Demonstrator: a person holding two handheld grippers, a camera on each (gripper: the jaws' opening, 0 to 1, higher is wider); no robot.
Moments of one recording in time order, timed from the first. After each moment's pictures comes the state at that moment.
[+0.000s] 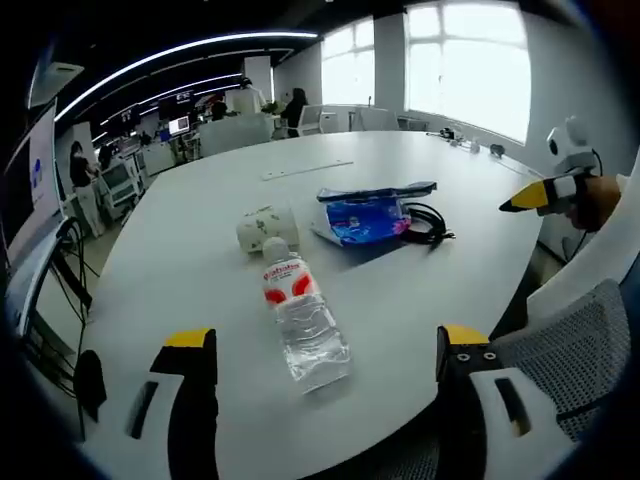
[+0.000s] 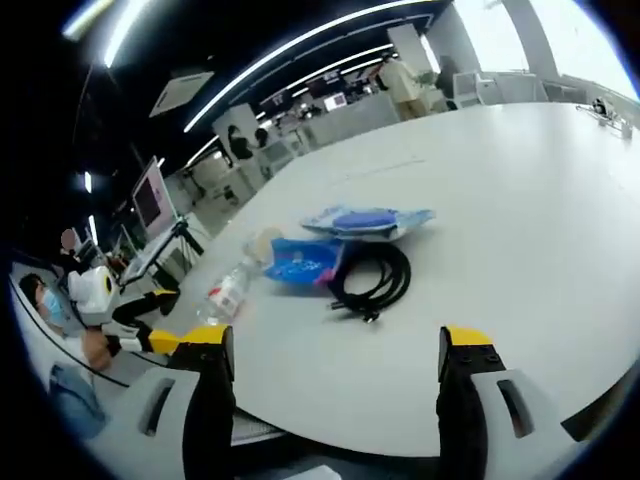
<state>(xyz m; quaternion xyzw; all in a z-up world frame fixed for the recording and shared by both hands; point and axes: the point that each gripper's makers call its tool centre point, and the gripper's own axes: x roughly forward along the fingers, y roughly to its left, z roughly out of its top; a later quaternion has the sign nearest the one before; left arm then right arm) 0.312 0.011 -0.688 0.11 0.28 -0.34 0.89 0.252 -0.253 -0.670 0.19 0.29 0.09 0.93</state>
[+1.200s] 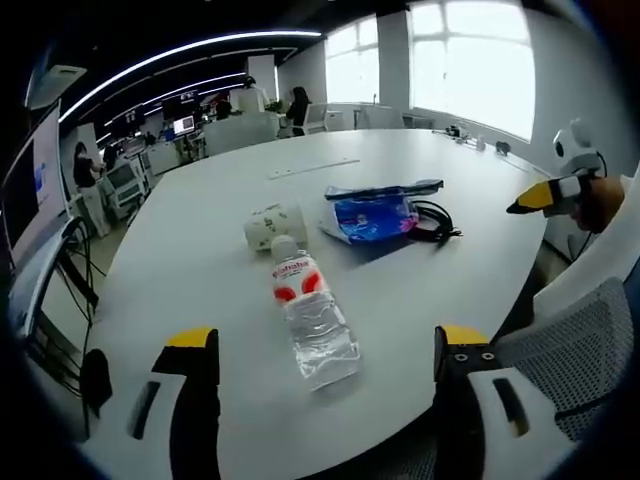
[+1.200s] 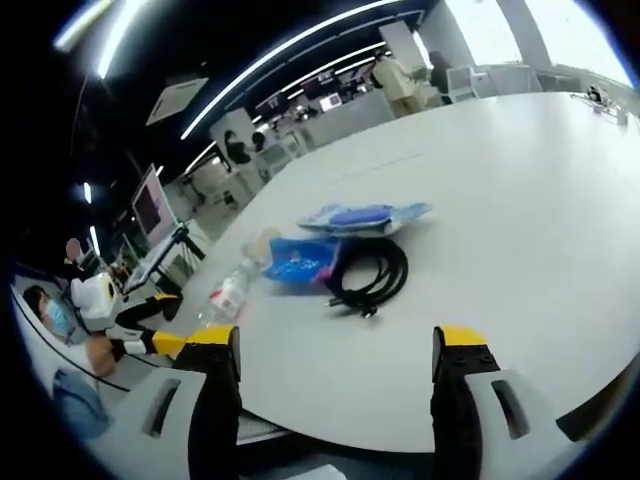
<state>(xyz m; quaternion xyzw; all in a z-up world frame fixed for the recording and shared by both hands) 0.315 0.017 -0.688 0.12 0.28 -0.33 0.89 0.248 -0.256 -0.673 0.21 0.29 0.09 0.93</state>
